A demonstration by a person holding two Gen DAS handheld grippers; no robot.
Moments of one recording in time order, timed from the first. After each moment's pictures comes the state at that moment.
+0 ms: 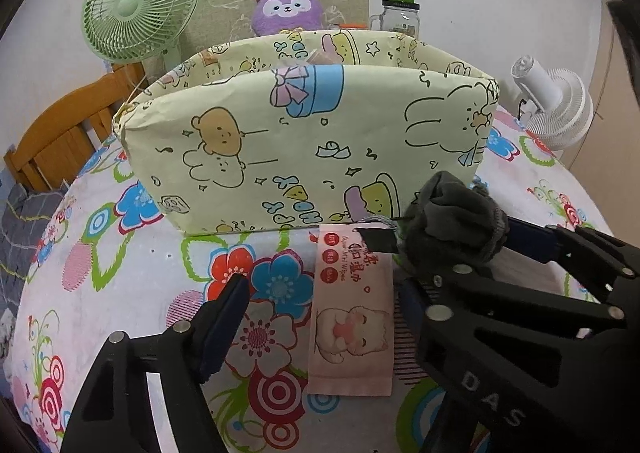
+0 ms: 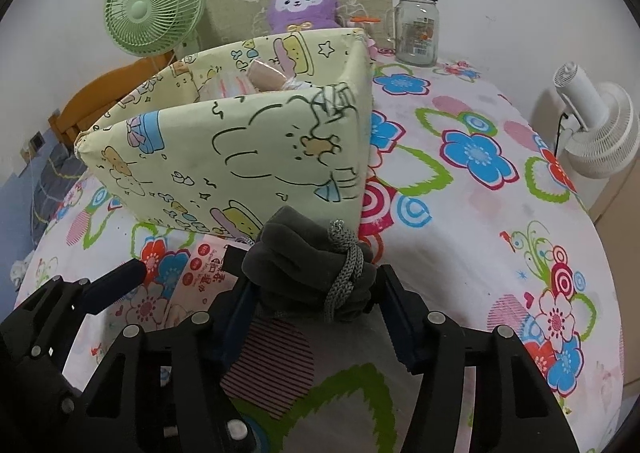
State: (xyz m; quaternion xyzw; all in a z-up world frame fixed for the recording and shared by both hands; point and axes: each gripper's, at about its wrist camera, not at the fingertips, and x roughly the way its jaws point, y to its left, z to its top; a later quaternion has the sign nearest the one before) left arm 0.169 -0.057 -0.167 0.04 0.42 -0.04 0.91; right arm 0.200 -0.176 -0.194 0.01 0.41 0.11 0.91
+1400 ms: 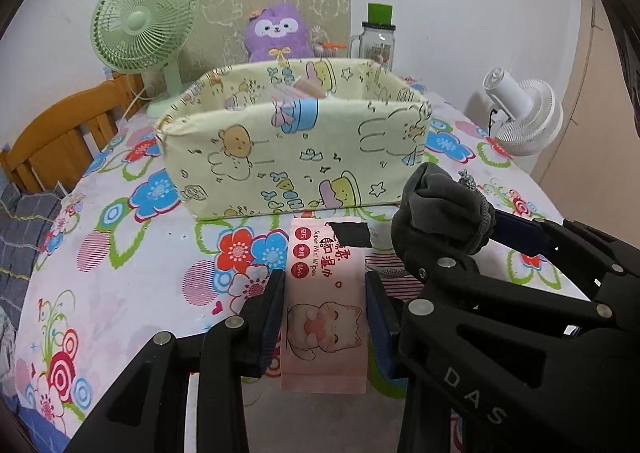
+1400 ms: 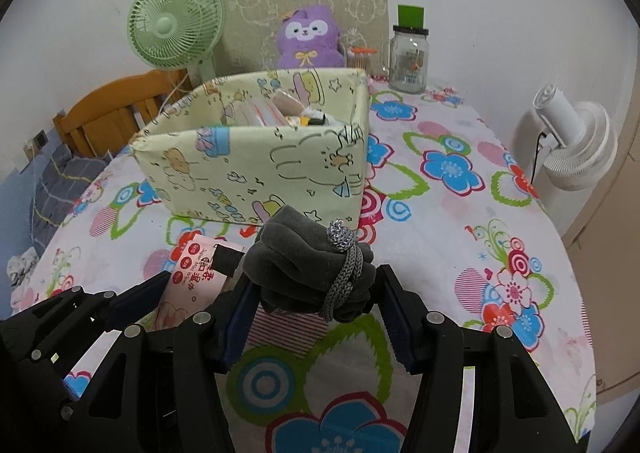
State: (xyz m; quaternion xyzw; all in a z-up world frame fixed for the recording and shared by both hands) left arm 0.120 -0.054 -0.135 0.02 0.40 -0.07 0.91; right arm 0.145 -0.172 -0.159 -0.01 0.37 0.10 0.92
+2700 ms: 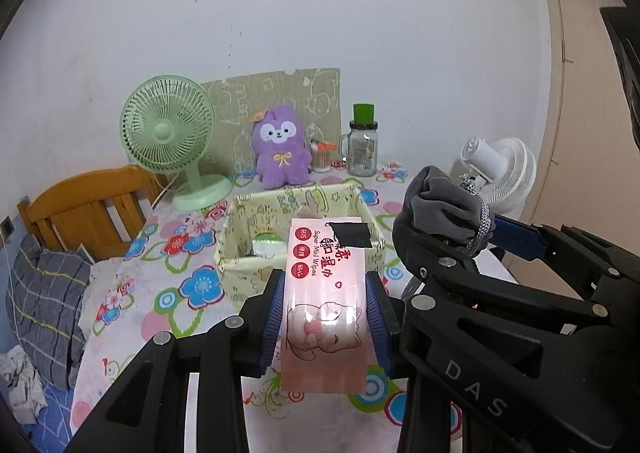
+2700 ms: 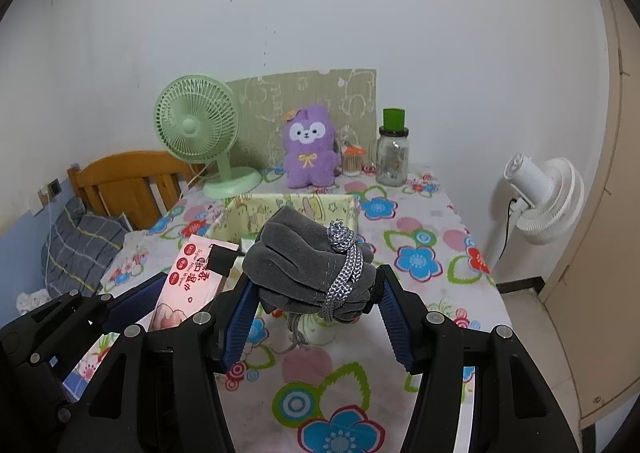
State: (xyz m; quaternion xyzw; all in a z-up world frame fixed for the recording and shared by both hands) left arm 0.078 -0.053 -0.021 0.04 0.29 -0.08 0.95; right arm 0.091 -0.179 -0.041 0.01 0.26 0.09 0.96
